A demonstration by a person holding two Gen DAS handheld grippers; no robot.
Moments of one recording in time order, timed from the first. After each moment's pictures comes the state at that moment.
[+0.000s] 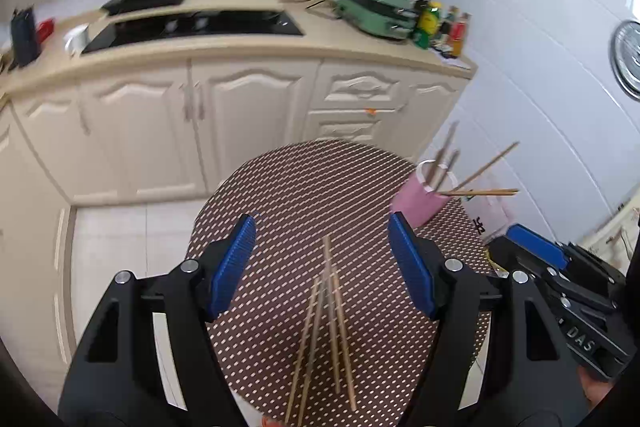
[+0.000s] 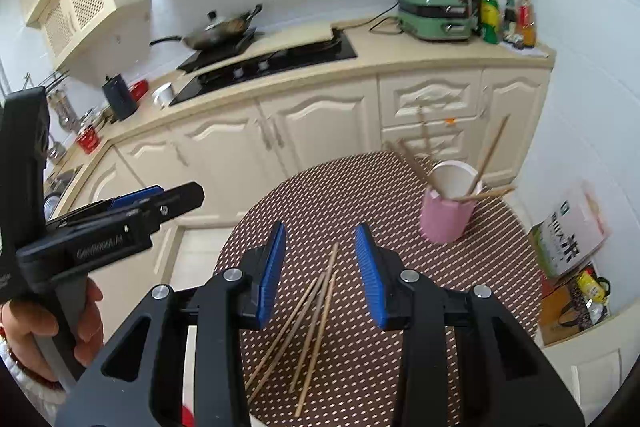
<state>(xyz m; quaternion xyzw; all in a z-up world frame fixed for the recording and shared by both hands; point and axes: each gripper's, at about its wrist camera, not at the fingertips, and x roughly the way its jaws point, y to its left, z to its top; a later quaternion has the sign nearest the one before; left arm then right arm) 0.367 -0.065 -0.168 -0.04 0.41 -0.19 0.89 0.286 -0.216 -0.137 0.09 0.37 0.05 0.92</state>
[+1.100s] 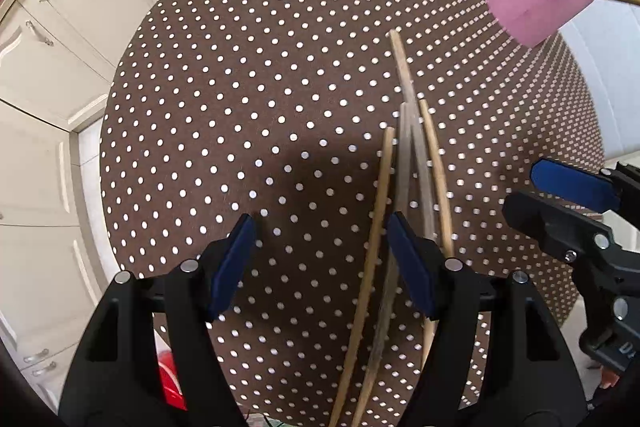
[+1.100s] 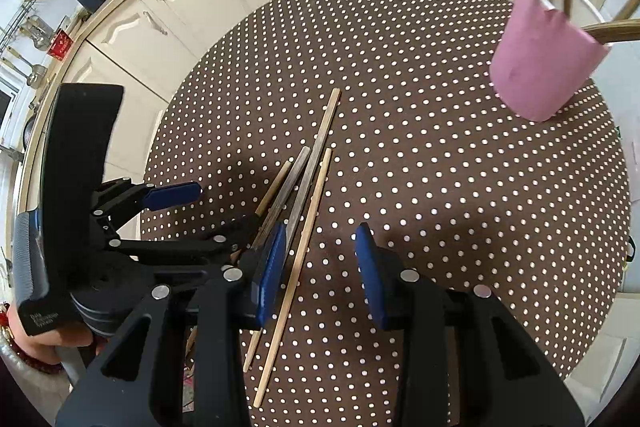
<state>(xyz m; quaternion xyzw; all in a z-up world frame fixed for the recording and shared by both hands) 0.423 -0.125 -0.398 0.09 0.63 -0.16 0.75 0.357 -0.206 -0.309 0.08 0.59 0.10 0.80</state>
